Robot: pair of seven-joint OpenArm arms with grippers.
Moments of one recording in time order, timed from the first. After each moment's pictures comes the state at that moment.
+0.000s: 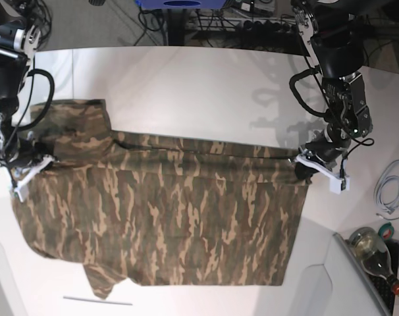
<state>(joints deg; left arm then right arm) -8.4 -9.4 -26.8 57.6 -16.0 -28.4 27.3 13.5 15.4 20.7 51.4 12.7 26.3 -43.7</state>
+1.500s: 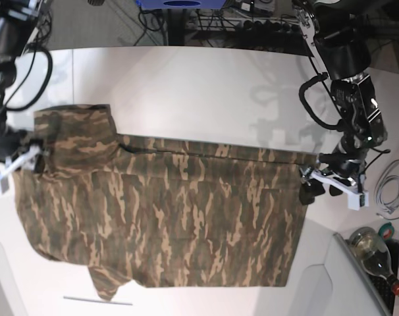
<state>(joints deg) -7.9 -9.2 -31.3 69.1 -16.4 -27.3 28.0 -2.5 9.5 28.4 81.5 12.6 25.7 -44.1</state>
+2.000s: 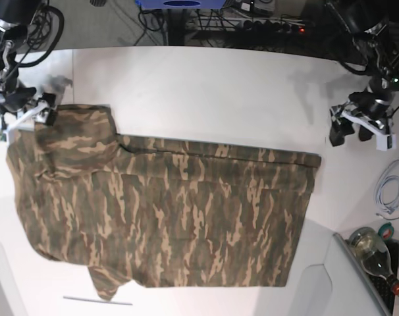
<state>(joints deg) 6.9 -13.6 -41.1 71.4 -16.0 -40.6 27.0 -8.5 8.5 31.3 70.6 12.8 25.7 -36.5</state>
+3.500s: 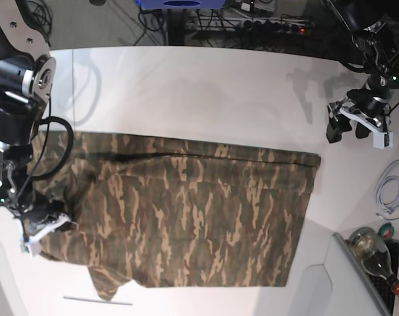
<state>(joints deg) 7.0 -13.2 -40.9 71.2 -15.7 -40.8 27.1 27.7 10.1 21.9 44.9 12.6 25.7 -35.5</state>
